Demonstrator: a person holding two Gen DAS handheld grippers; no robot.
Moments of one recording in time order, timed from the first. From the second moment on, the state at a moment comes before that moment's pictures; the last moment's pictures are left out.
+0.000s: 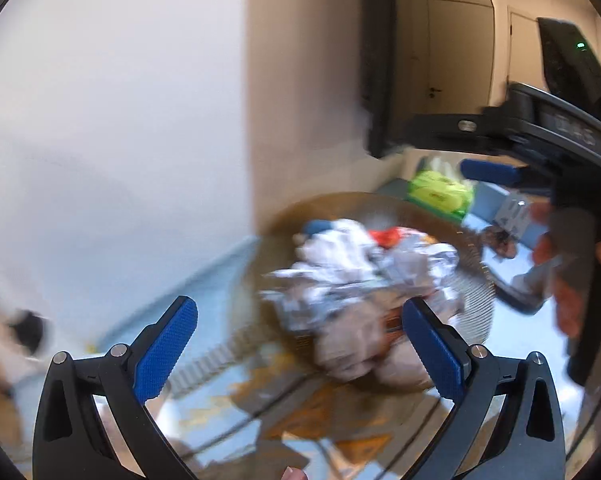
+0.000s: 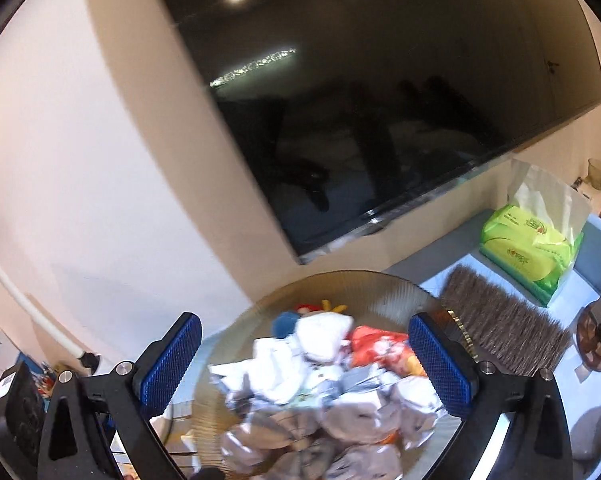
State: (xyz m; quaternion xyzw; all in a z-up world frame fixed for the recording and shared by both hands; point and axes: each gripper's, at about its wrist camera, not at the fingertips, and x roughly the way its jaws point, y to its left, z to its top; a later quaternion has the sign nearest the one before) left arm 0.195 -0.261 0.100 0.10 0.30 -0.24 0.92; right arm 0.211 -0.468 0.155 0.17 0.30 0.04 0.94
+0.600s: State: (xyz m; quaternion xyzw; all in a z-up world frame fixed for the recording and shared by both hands) left arm 0.209 -0.105 0.034 0.06 0.40 -0.14 0.91; right arm 0.141 -0.250 0.105 0.00 0.38 0.20 0.91
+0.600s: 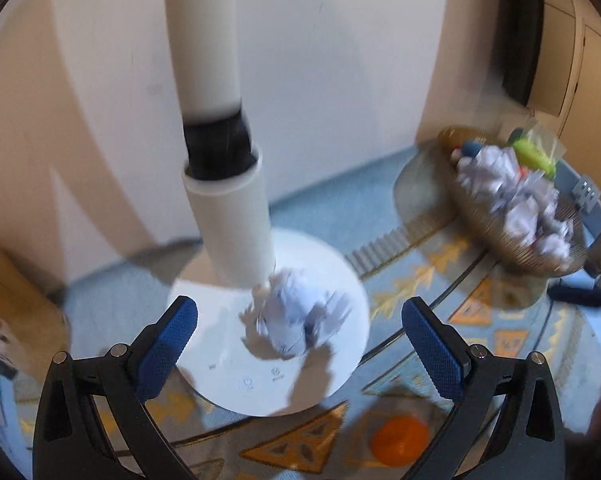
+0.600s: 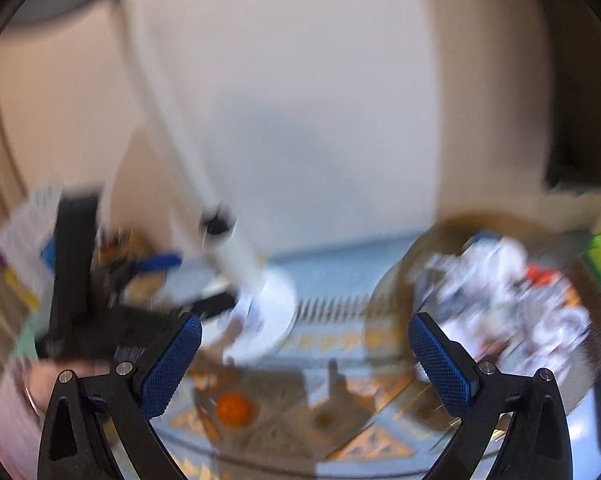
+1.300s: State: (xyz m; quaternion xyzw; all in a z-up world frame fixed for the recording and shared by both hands) left arm 0.229 -0.098 -0.006 0.03 0.39 -0.11 0.91; right arm 0.139 -0.180 -0.026 -0.03 0.44 0.20 0.87
